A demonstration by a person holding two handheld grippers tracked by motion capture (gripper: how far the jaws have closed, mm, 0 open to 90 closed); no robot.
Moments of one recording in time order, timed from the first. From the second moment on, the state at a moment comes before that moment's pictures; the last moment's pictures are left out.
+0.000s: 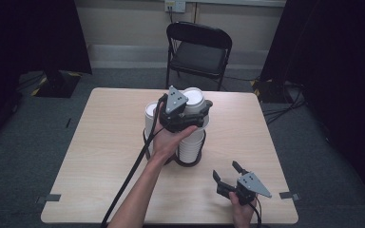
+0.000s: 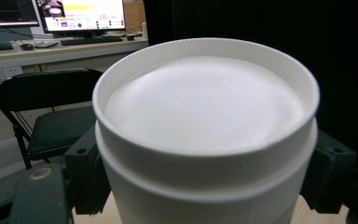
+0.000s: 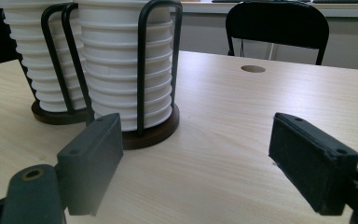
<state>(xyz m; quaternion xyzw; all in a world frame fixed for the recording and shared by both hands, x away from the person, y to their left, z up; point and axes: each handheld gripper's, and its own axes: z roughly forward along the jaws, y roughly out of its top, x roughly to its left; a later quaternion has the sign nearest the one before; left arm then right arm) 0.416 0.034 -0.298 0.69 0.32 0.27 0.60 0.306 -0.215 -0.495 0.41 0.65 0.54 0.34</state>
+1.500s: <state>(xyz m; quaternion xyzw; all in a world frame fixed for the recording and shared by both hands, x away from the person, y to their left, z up) 0.353 0.073 -0.275 0.65 0.28 0.25 0.66 0.306 -0.215 -0.495 0.42 0.66 0.54 0.33</state>
